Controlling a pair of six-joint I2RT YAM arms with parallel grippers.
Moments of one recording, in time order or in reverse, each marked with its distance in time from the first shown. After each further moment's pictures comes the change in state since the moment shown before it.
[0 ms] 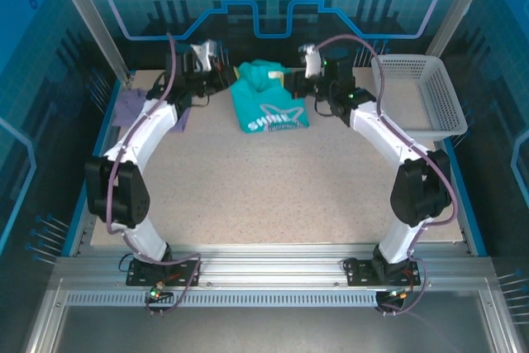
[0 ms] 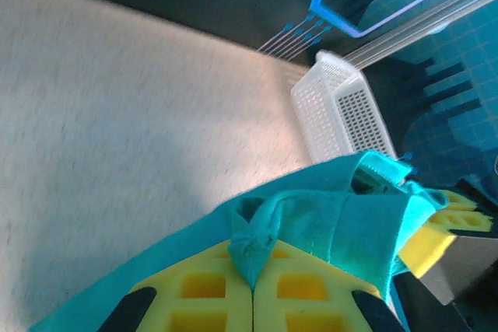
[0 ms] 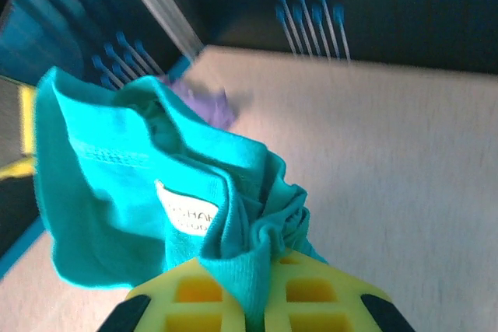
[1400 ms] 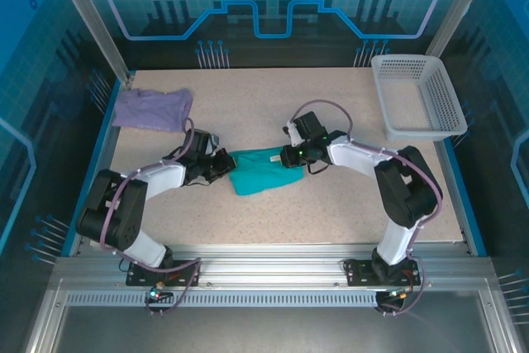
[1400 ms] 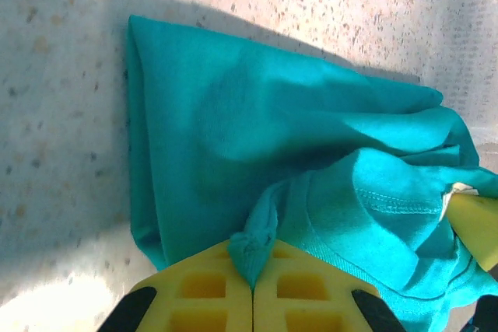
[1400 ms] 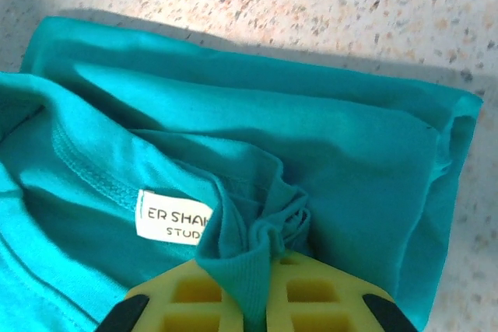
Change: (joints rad) left arm -0.086 -0.024 -0.547 0.116 -0.138 -0.166; right arm 0.150 0.135 -0.160 -0.245 0.189 0.028
